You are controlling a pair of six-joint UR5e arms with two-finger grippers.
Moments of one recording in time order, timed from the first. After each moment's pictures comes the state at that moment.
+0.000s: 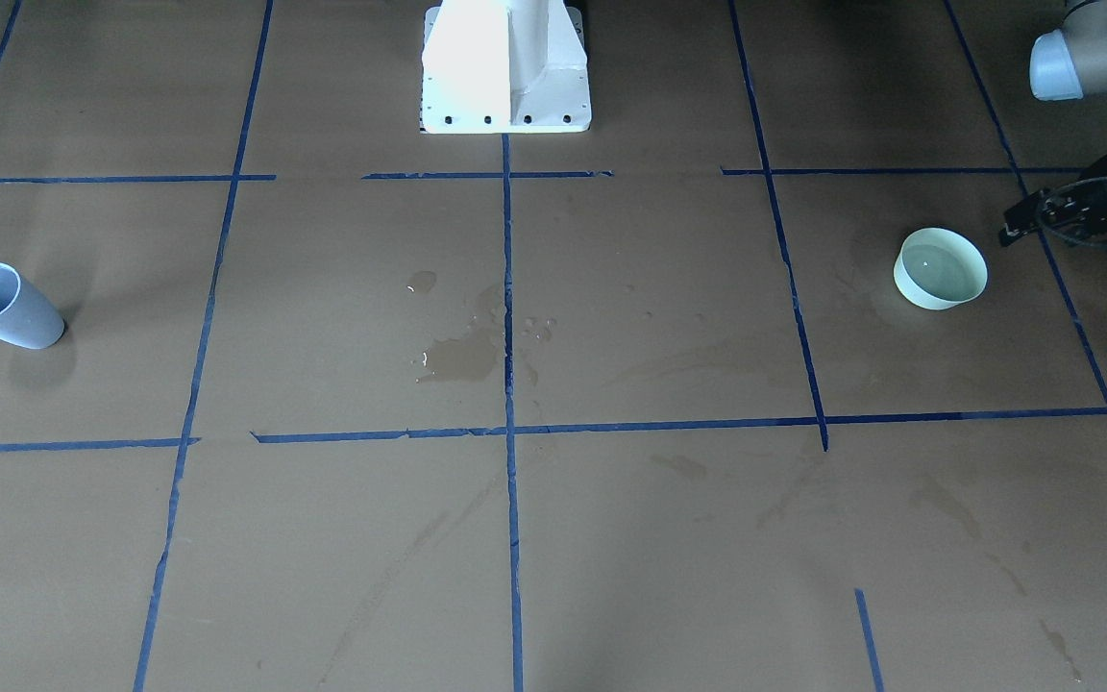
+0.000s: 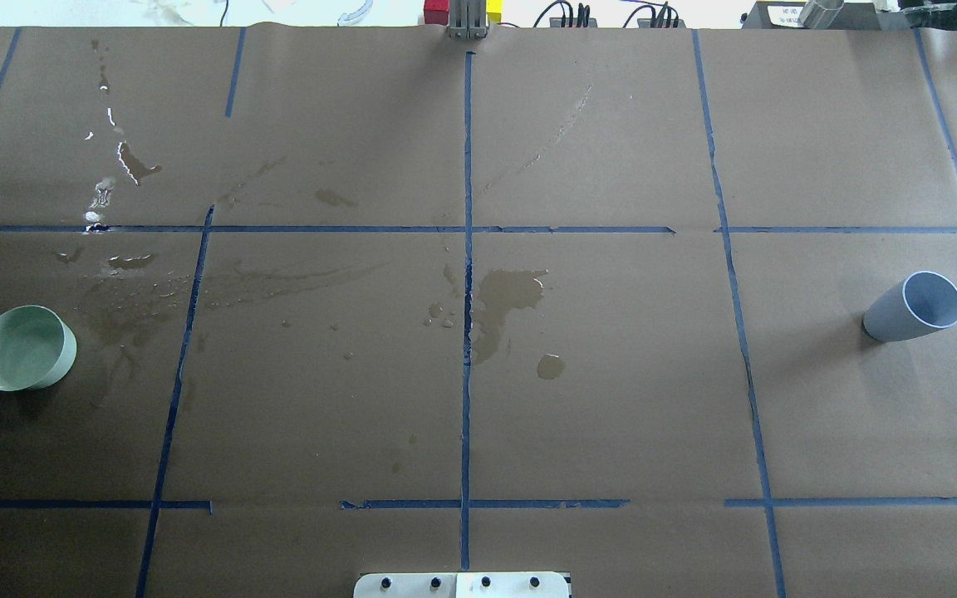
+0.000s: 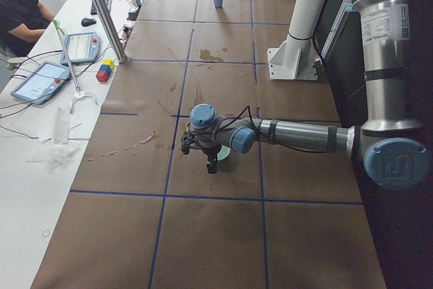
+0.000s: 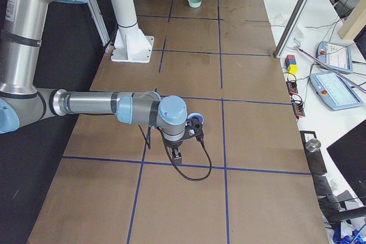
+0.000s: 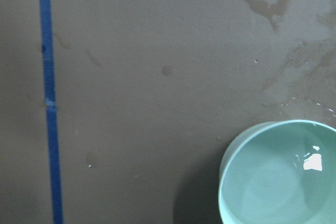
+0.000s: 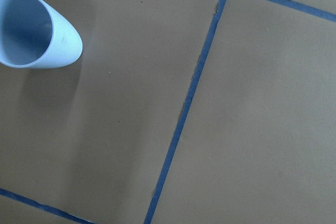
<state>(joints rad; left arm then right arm) -1.10 -1.43 -1.68 -1.98 -2.33 -0.59 1.60 -1.86 1.91 -1.69 2.36 -0.39</state>
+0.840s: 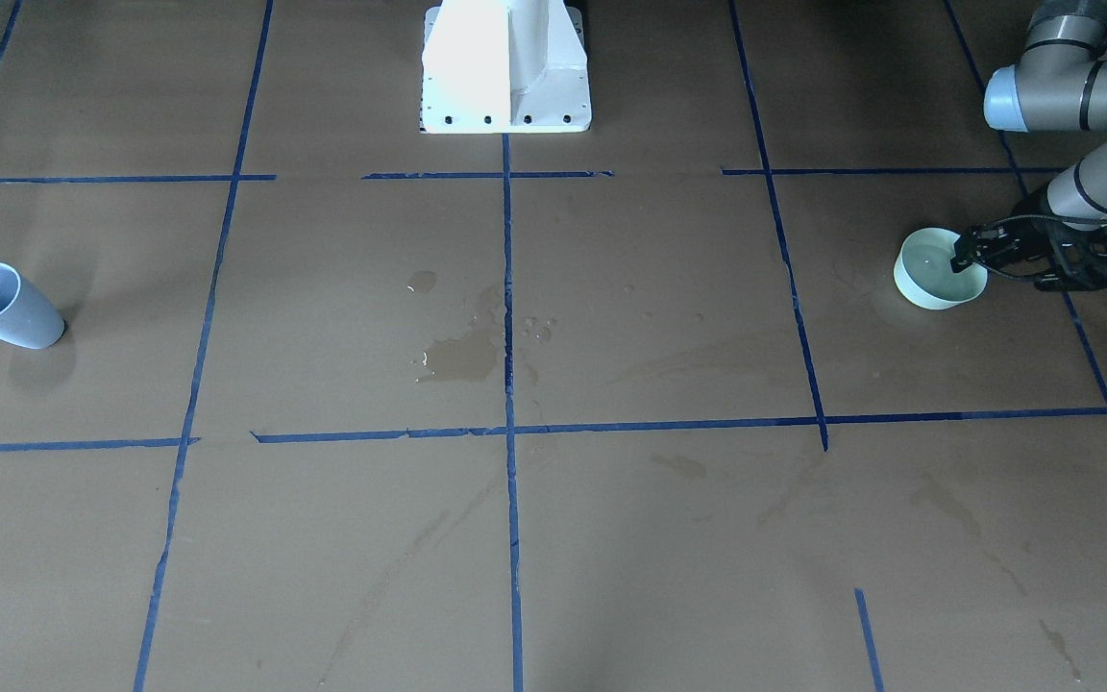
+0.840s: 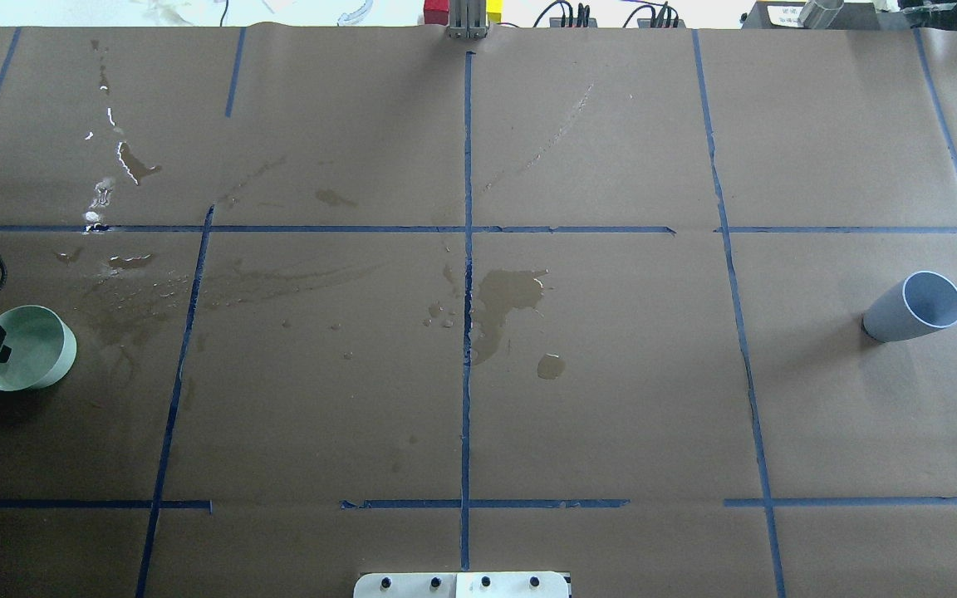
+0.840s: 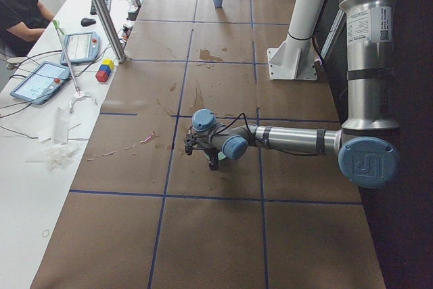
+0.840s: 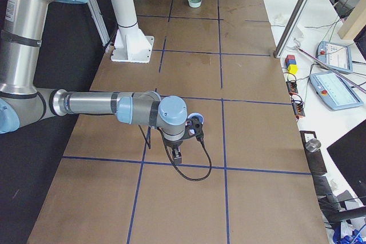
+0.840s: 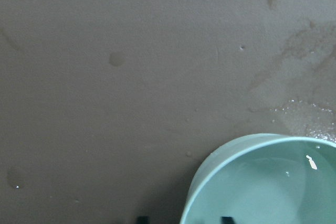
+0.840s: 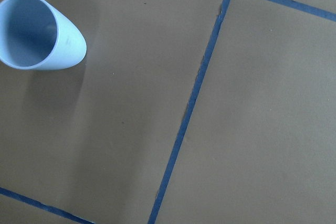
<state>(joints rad) -1.00 -1.46 -1.61 -2.05 -2.32 -0.68 1.60 -1.86 1.91 -1.70 2.37 -0.39</state>
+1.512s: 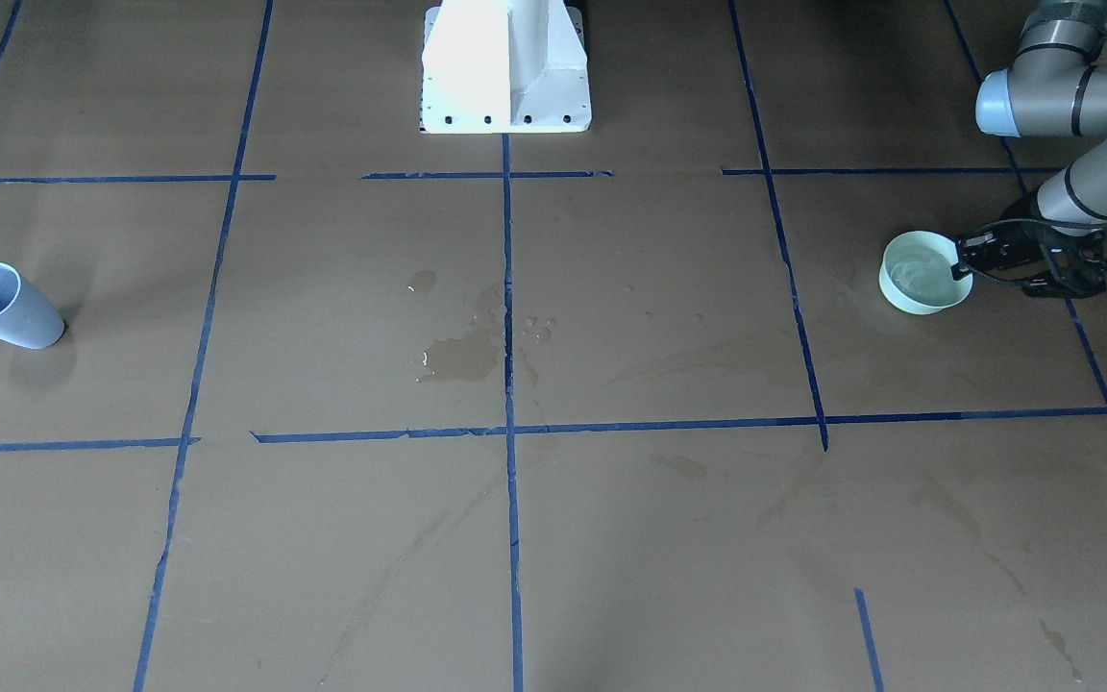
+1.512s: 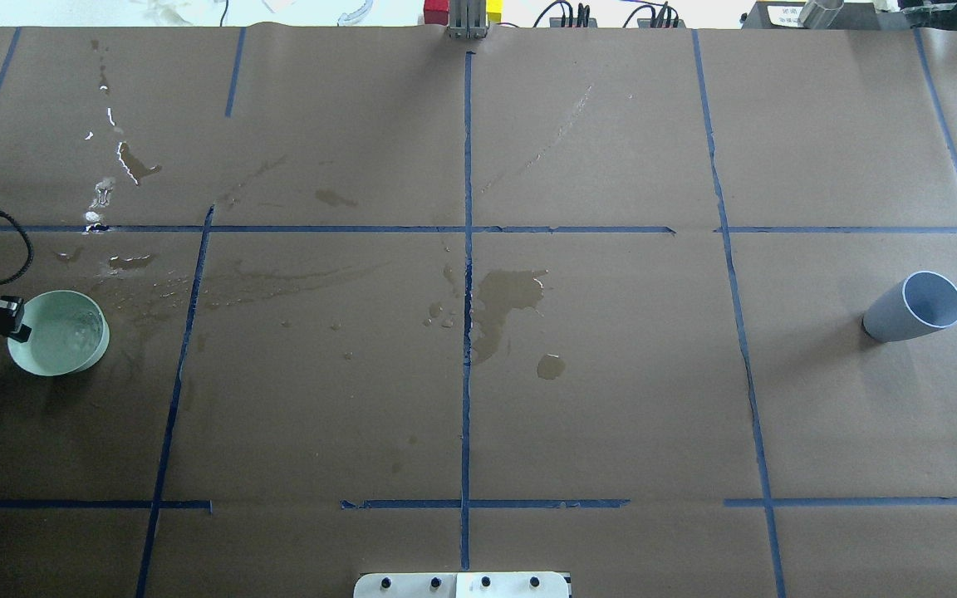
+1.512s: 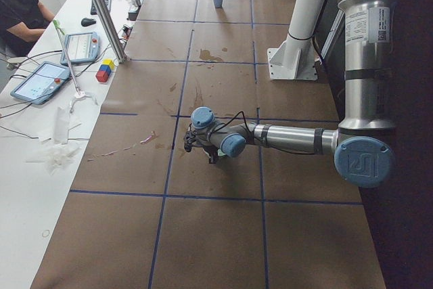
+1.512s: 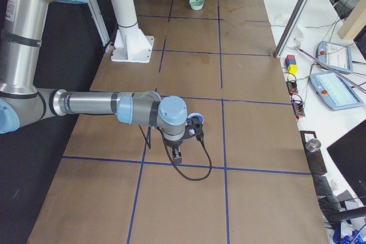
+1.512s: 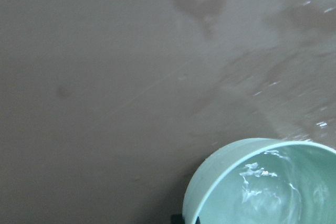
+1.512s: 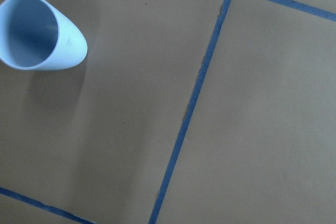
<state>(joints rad) -1.00 -1.54 -1.63 -2.04 -2.35 -0.71 1.60 -1.86 1.91 -1.70 2.38 -0.39</state>
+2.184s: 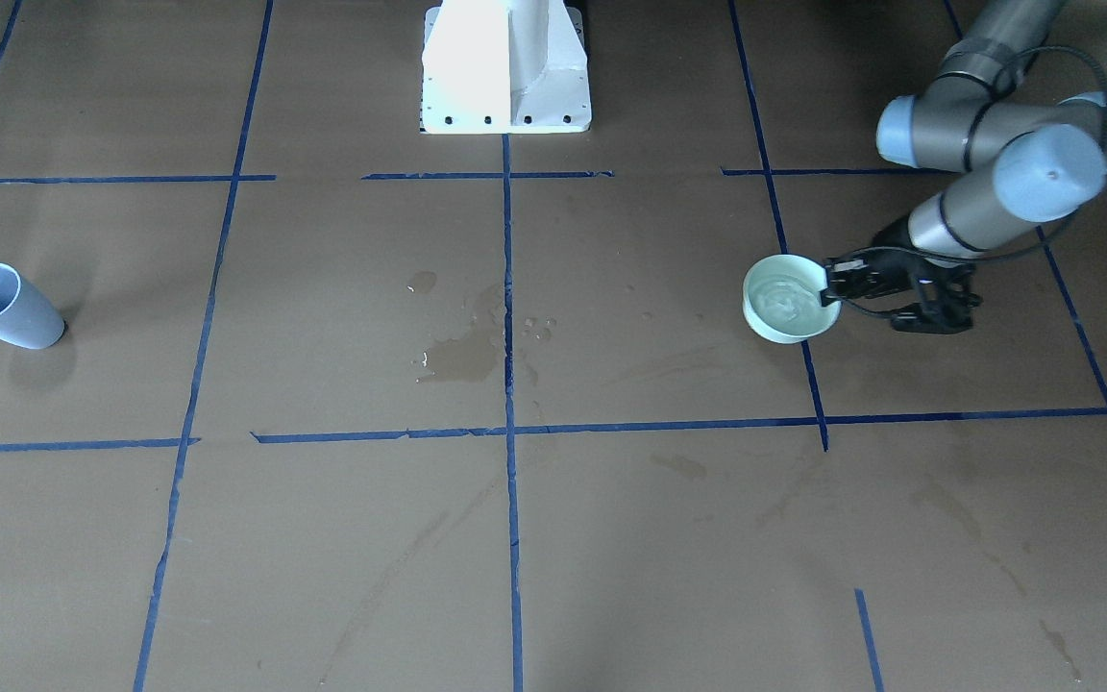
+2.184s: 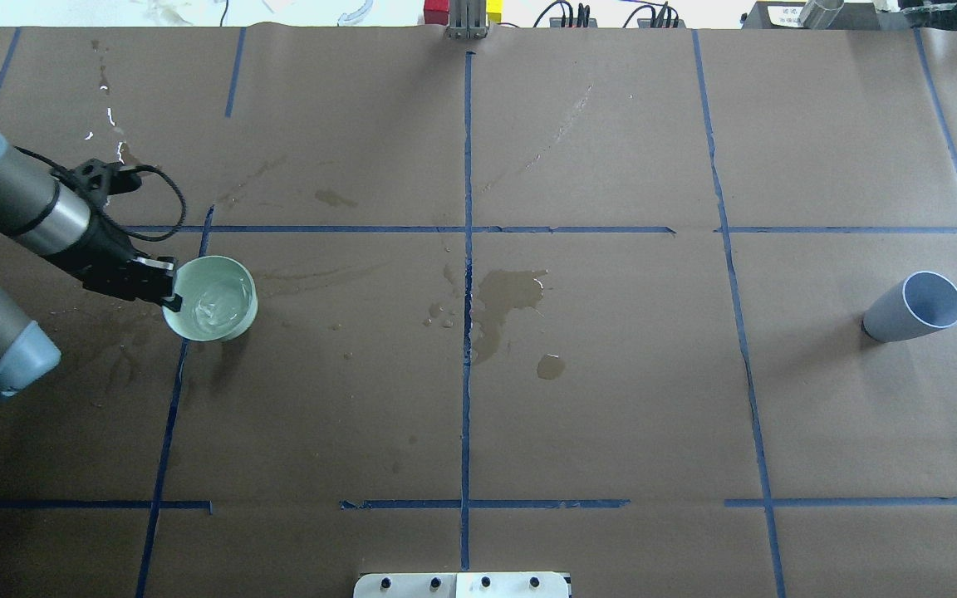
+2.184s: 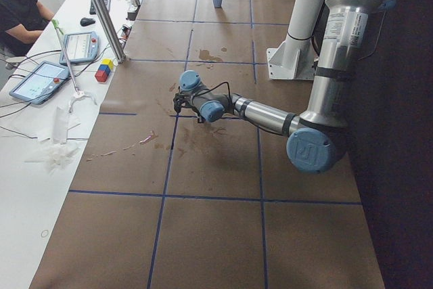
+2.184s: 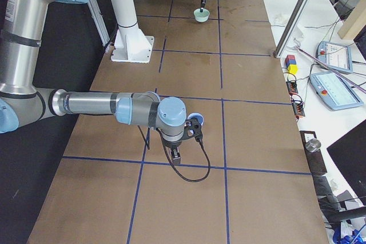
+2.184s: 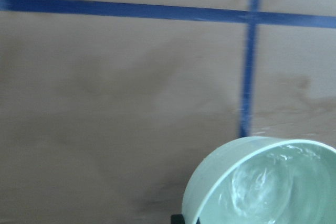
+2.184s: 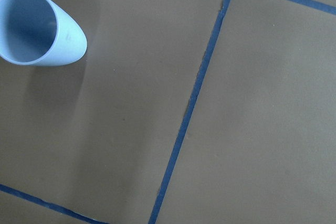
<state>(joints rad) -0.83 -1.83 -1.63 -2.03 -2.38 -1.04 1.60 -1.87 1.91 -1.70 2.38 -0.39</state>
